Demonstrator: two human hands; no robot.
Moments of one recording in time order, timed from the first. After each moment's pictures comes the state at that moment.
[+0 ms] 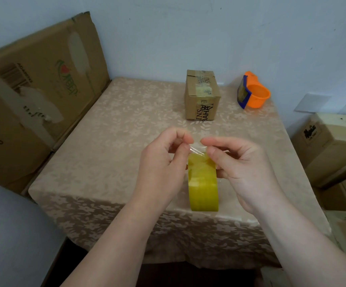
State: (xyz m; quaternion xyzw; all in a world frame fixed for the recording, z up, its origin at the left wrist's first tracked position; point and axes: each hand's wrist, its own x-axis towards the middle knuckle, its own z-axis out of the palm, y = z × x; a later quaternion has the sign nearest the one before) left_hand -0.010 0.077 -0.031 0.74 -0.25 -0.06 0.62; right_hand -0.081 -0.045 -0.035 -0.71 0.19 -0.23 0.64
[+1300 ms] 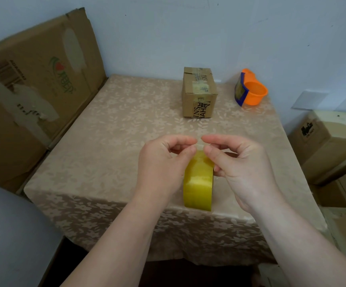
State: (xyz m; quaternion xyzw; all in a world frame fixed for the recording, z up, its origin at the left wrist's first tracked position) left_hand -0.011 0.067 -0.035 0.74 -0.19 -0.09 0.64; right_hand -0.083 -0.046 -0.036 -0.70 0.23 -0.23 0.63
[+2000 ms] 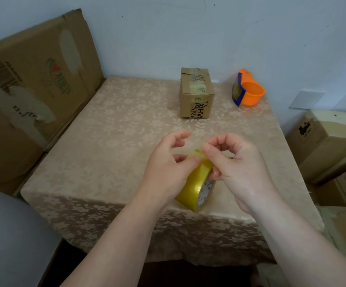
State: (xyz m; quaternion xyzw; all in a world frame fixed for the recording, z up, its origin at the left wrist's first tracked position) left_hand -0.017 0.065 -0.037 0.71 -0.18 -0.21 0.64; right_hand -0.085 -0.049 -0.036 -0.73 0.23 -0.22 0.61
